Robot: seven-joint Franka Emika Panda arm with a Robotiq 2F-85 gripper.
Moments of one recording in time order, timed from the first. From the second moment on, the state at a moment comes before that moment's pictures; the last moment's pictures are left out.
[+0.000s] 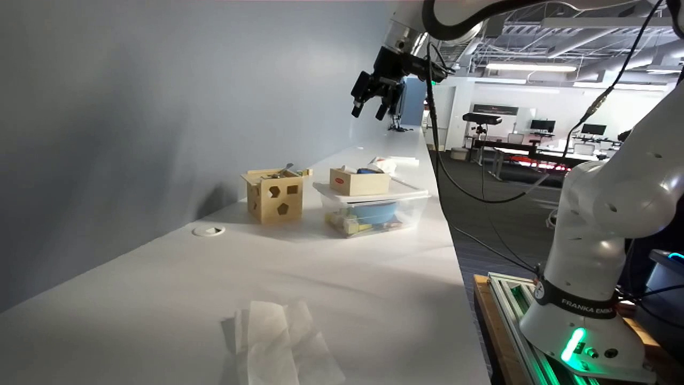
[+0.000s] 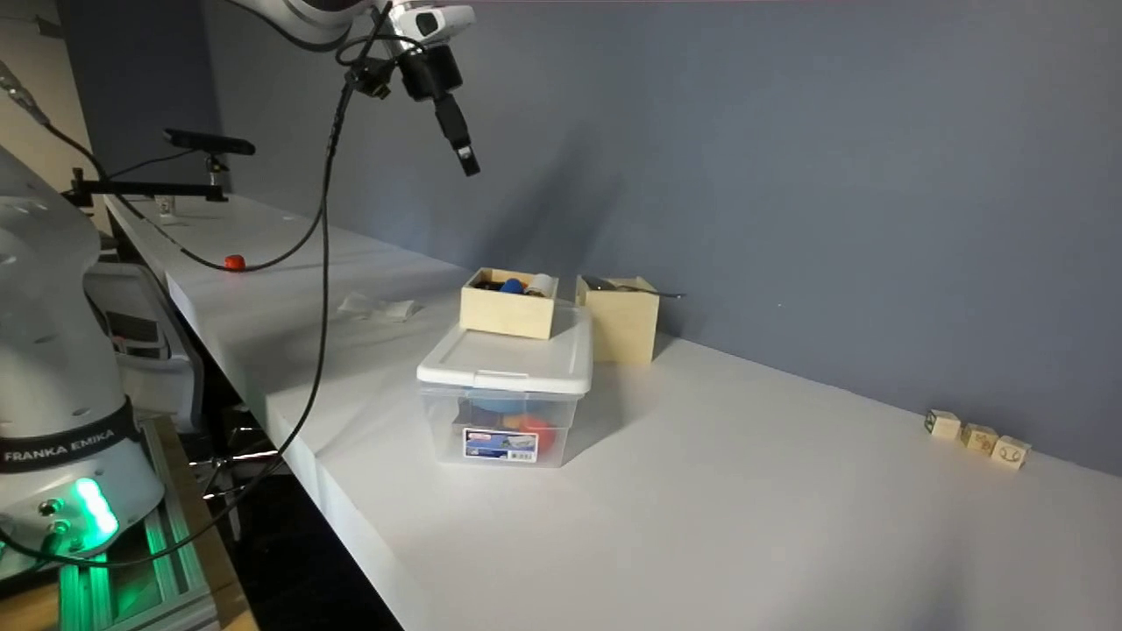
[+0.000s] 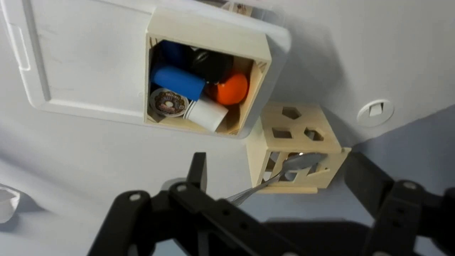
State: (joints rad) arm -0.22 -0.49 -0.01 -2.27 -0.15 2.22 0.44
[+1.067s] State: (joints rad) arm -0.21 0.23 -0.08 -1.60 -0.13 2.15 0.65
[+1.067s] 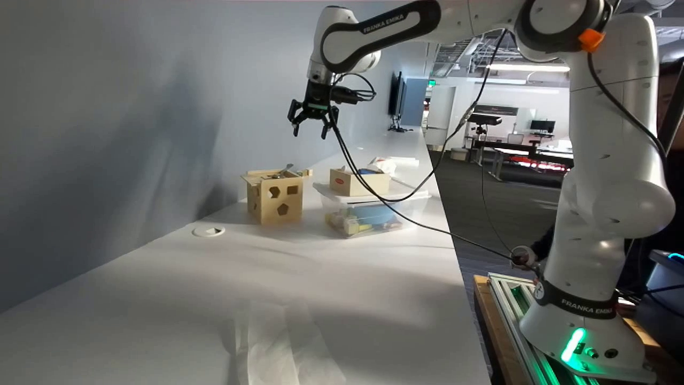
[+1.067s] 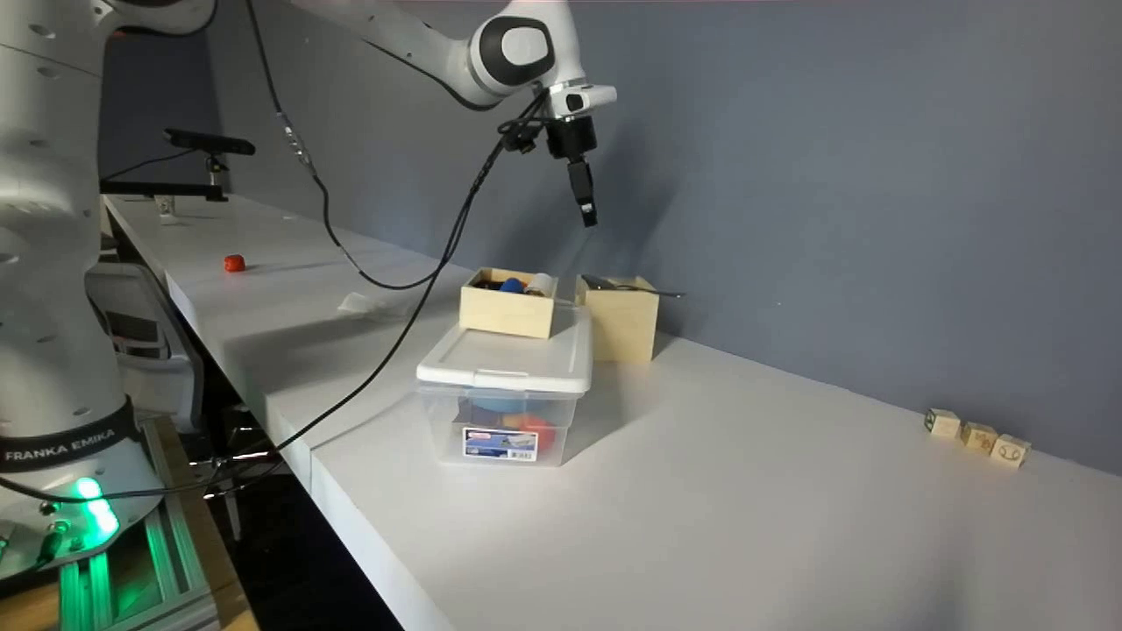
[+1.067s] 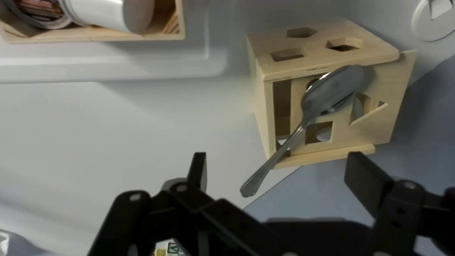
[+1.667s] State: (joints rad) arm -0.17 0.35 -0.11 -1.47 -0.13 2.14 0.67
